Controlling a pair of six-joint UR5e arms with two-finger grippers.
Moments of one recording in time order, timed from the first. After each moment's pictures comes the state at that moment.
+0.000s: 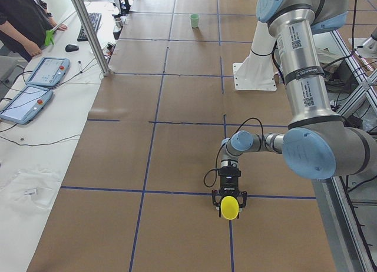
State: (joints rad) left arm -0.41 -1.16 -1.80 -1.14 -1.25 -2.67; right arm 1.51 -1.83 1.96 -1.63 2.39 -0.05
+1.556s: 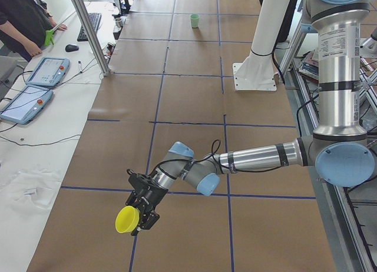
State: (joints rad) left arm -1.37 -1.48 -1.40 -2.44 -1.35 -0.91; right arm 1.51 -1.83 1.96 -1.63 2.39 -0.05
